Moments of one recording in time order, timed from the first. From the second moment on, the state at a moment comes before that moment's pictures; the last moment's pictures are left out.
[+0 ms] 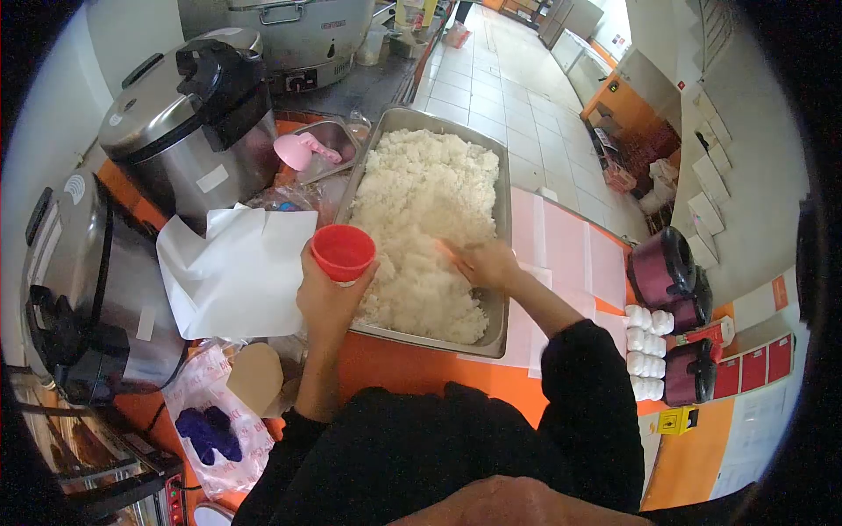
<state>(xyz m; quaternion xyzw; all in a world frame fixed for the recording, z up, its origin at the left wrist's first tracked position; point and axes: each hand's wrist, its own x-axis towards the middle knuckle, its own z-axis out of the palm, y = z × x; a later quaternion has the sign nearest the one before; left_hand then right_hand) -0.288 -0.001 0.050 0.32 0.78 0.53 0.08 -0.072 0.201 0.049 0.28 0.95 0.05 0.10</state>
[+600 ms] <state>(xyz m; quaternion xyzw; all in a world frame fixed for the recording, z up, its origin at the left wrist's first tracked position) -0.288 -0.004 0.055 0.32 0.79 0.52 0.08 -0.092 0.201 0.062 0.08 0.96 0.22 0.15</state>
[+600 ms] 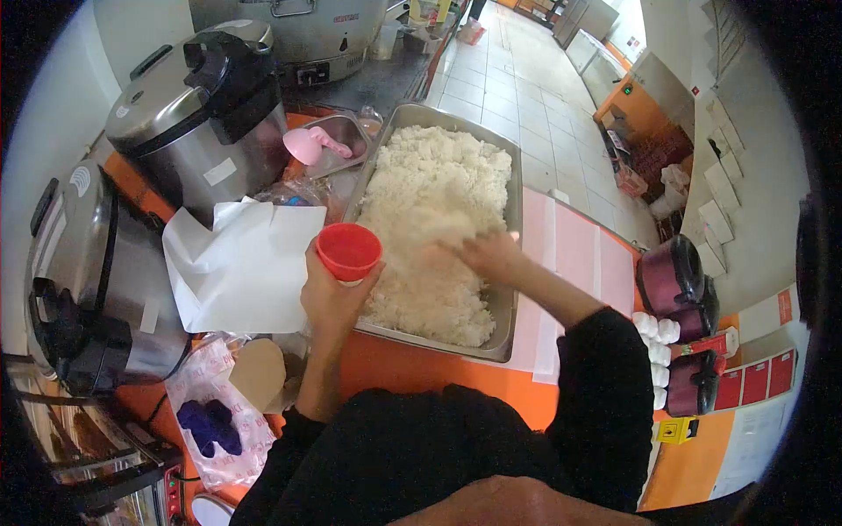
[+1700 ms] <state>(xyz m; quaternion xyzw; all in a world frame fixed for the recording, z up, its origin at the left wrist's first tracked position) -0.290 -0.003 0.055 0.28 0.77 0.56 0.08 -0.158 0.159 0.053 0.13 0.97 0.20 0.00</state>
